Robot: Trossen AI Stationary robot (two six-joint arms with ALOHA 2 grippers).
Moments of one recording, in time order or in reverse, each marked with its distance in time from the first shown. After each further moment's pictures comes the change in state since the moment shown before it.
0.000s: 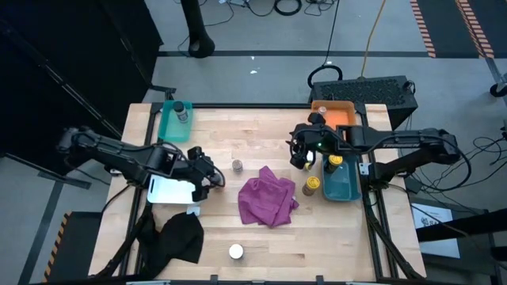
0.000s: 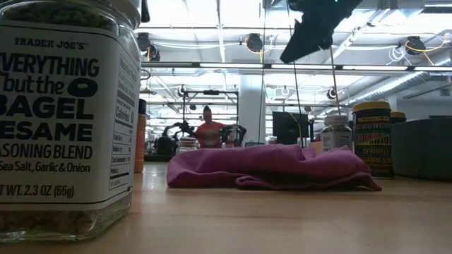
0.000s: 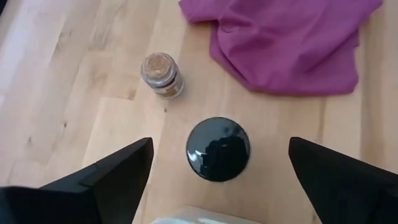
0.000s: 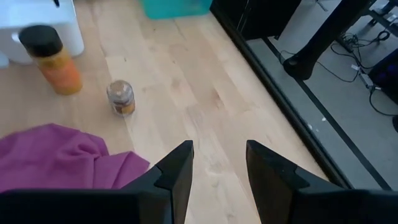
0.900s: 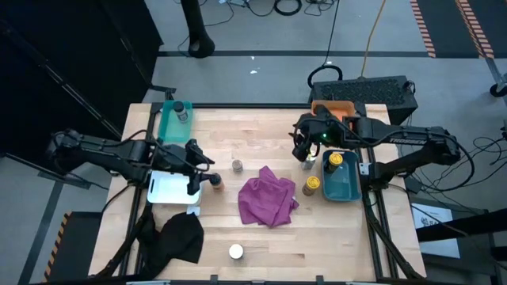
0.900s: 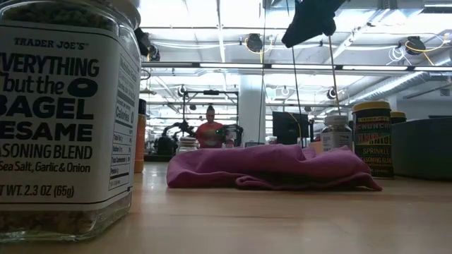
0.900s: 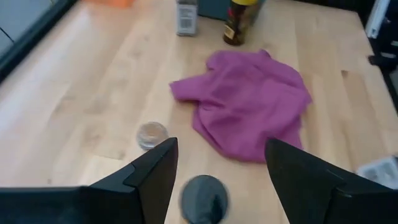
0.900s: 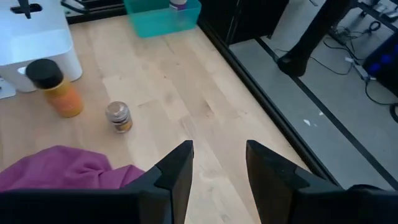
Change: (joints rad) left arm 0.048 -0.234 -0.097 0.227 0.071 0.015; right arm -0.029 -0.001 0.154 -0.145 0.000 0.053
